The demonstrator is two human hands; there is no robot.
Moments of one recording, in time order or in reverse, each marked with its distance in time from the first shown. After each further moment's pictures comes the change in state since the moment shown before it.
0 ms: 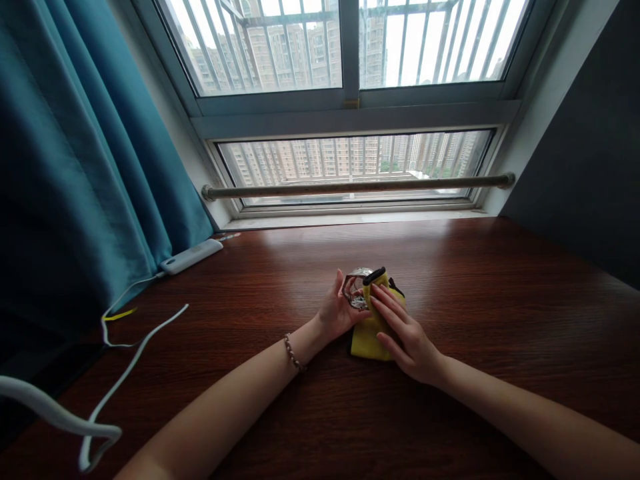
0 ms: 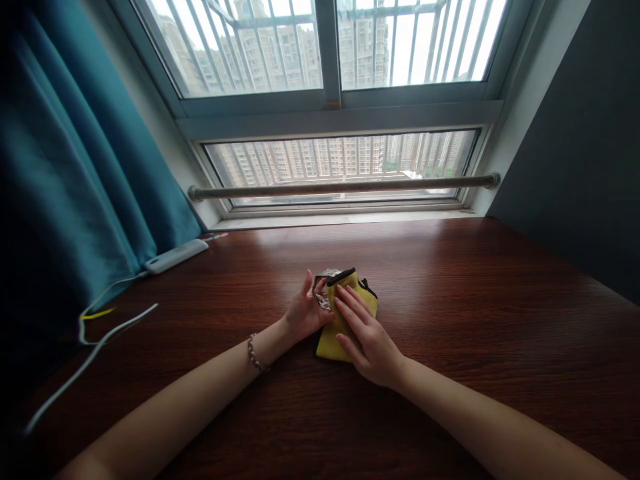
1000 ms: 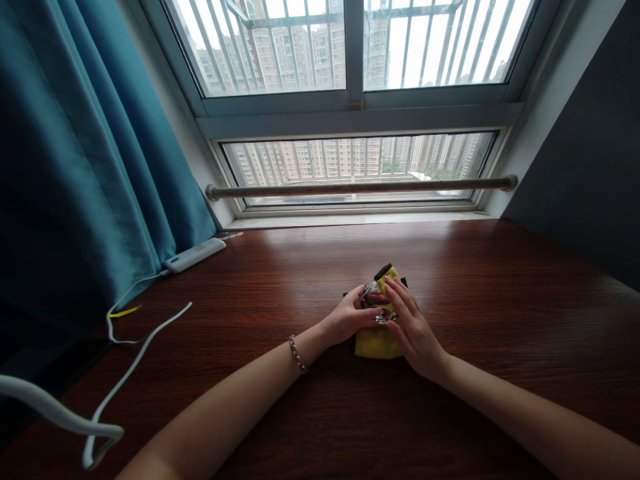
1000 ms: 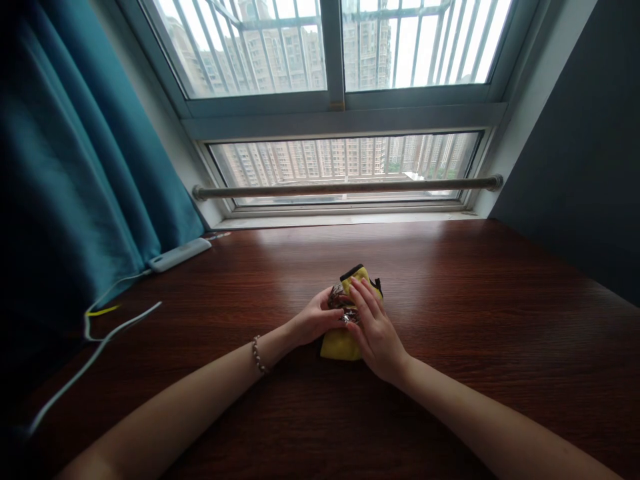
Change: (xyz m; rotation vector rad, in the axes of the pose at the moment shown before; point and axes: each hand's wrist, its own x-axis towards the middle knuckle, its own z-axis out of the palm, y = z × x) left_hand -0.009 -0.014 0.008 0.463 -0.125 0.055; right_hand 0.001 0.005 0.003 -0.142 0.132 0.063
